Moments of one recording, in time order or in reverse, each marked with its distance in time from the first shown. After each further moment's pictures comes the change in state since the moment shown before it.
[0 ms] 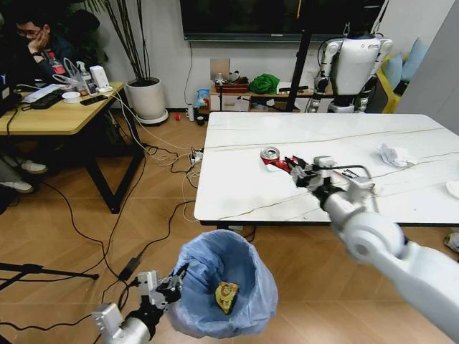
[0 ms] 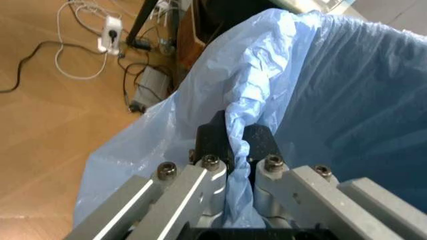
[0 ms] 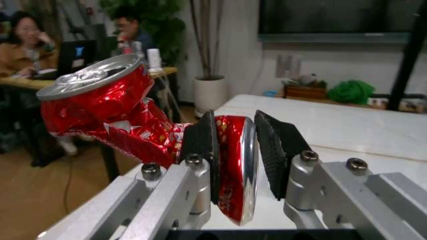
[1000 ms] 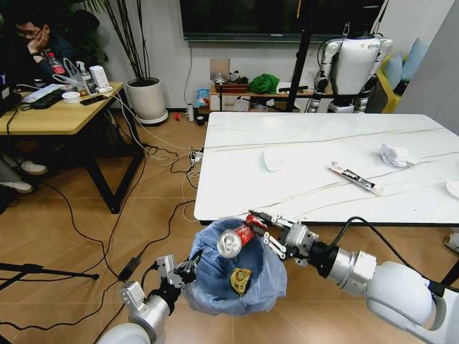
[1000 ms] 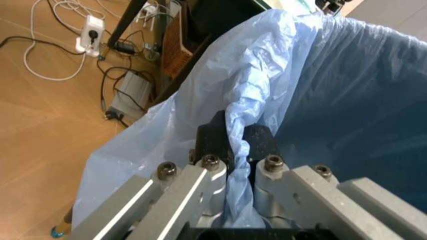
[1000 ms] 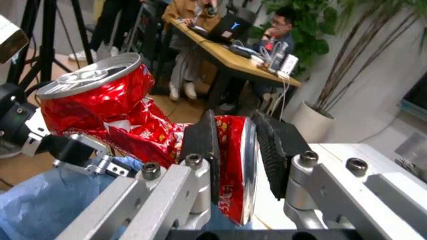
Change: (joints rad) left arm -0.183 -0.048 0.096 0.107 -0.064 -0.001 -0.010; right arm -0.195 -0.143 -0.095 0.082 -0.525 0.222 -0.328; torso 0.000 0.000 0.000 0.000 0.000
